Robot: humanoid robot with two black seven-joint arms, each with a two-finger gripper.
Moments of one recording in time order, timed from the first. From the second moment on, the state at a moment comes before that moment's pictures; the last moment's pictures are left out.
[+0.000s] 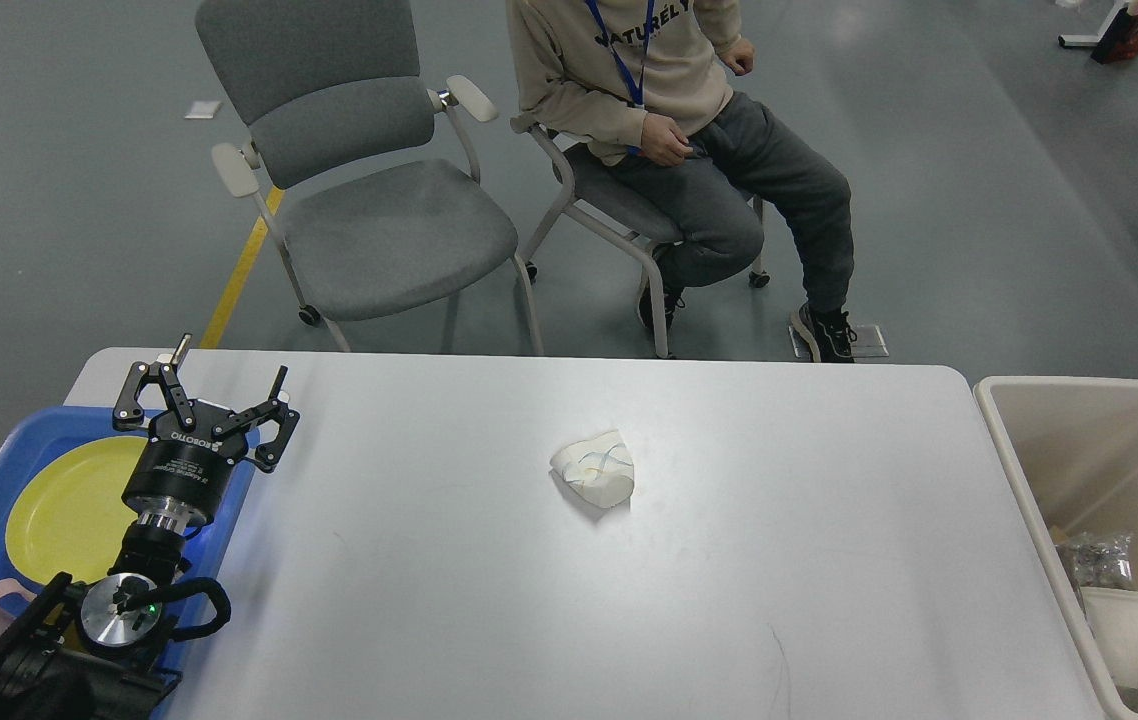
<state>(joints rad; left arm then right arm) -0.35 0.13 -1.43 -0.64 0.08 -0.69 -0.09 0.72 -0.55 -1.11 0.12 0.17 0.17 0.02</state>
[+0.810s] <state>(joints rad) -0.35 0.13 -1.43 -0.64 0.08 -0.69 -0.09 0.56 -0.45 -0.86 0.12 0.17 -0.08 -0.02</state>
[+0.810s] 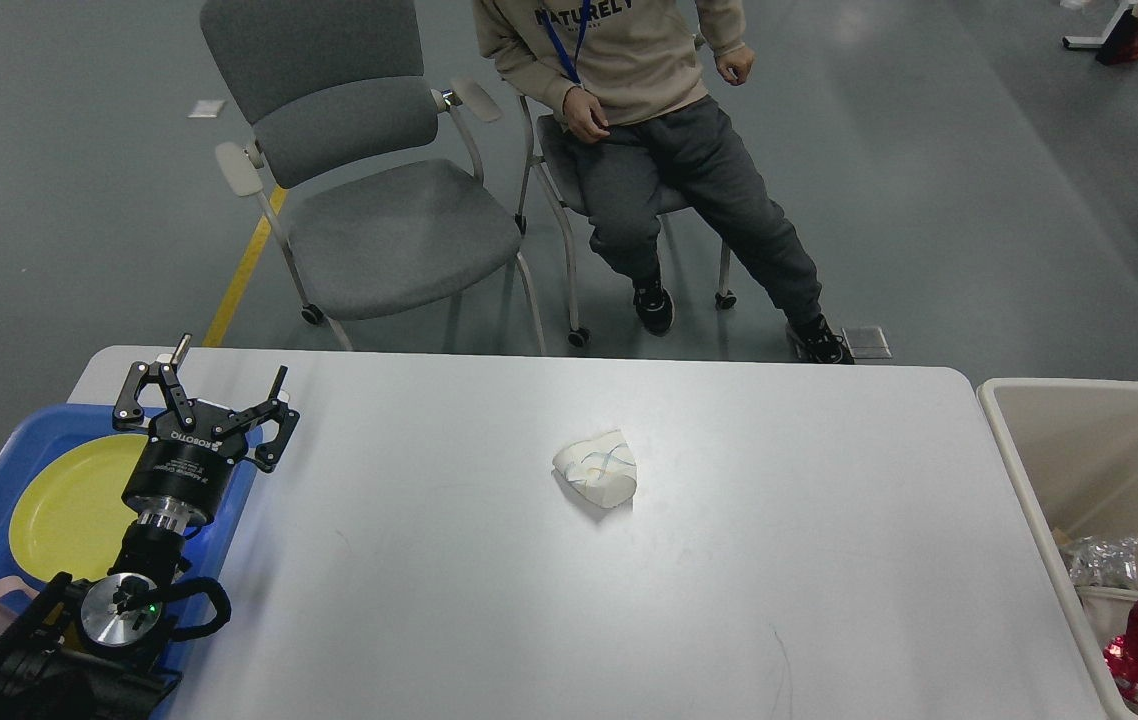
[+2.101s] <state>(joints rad) -0.35 0.13 -1.43 -0.64 0.08 -0.69 -0.09 2.32 -0.27 -1.38 1.49 0.04 0.73 -0.15</state>
